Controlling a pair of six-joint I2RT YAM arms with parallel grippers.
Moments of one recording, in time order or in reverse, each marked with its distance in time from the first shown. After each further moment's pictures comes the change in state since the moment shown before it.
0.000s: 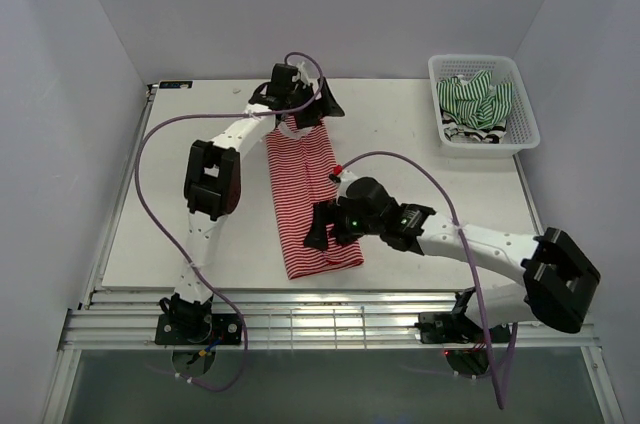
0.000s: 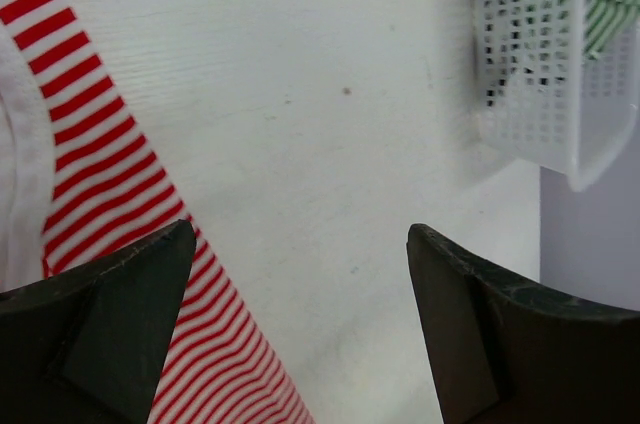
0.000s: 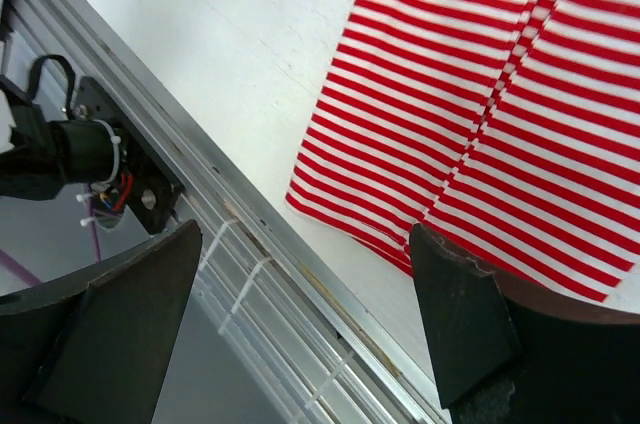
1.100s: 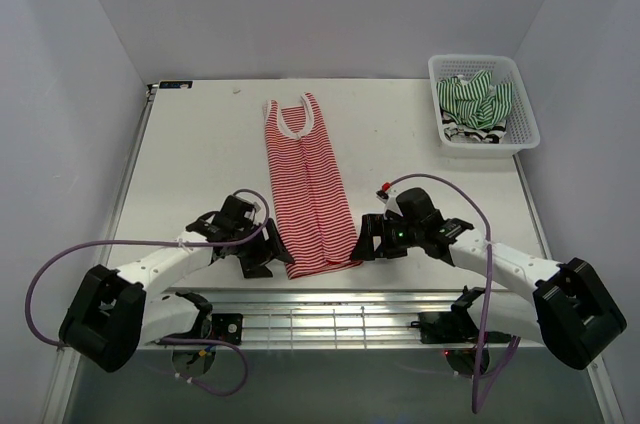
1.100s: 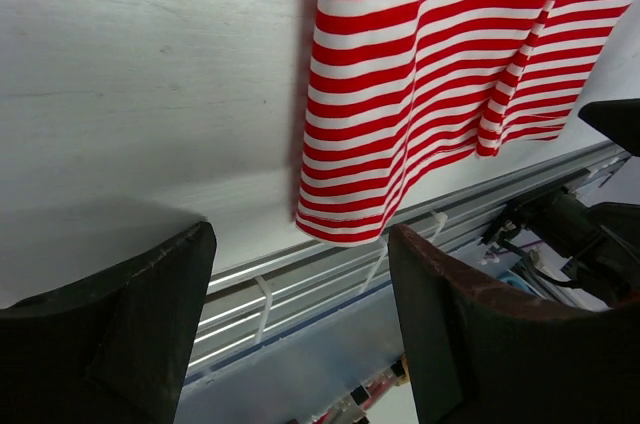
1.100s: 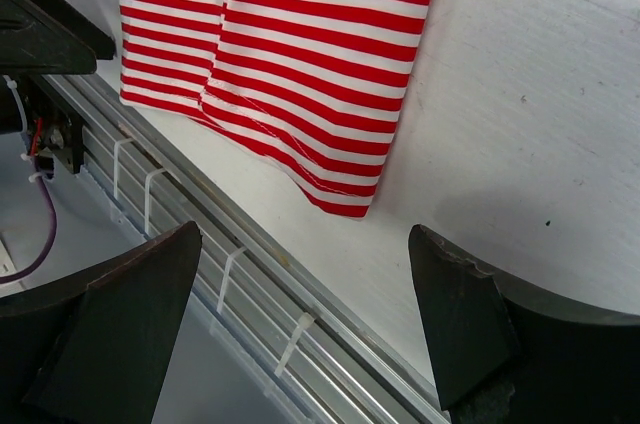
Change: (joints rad) left arm -0.121 -1.268 -1.593 -0.143 -0.066 -0.288; right arm -0.328 -0.229 -0.323 -0.078 -0.243 -0.088
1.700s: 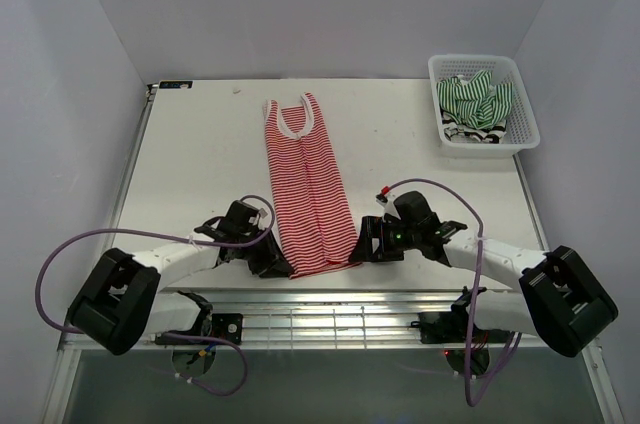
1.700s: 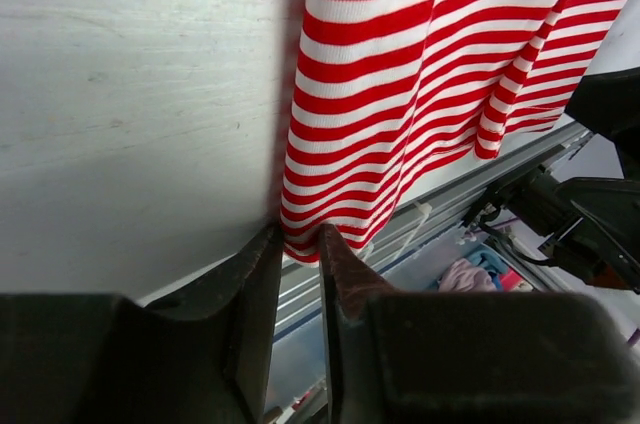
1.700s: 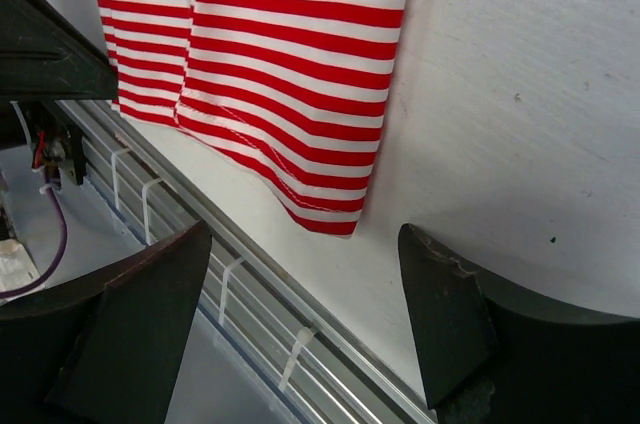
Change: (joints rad) left arm -0.020 0.101 -0.074 0.188 0.097 -0.064; right arm -0.001 0.077 -0.045 0.102 -0.023 0.059
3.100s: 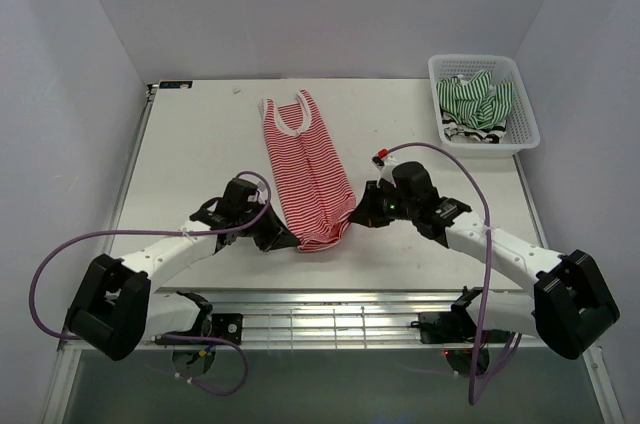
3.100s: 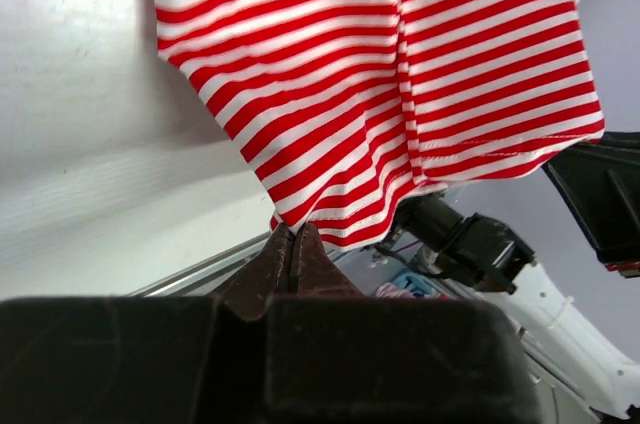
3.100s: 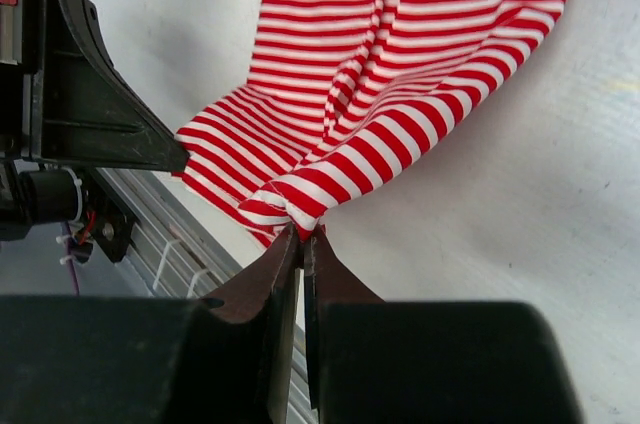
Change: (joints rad) left arm 0.011 -0.040 0.136 0.003 -0.001 -0.108; right arm -0.001 -0.025 0.203 -0.010 0.106 -0.063
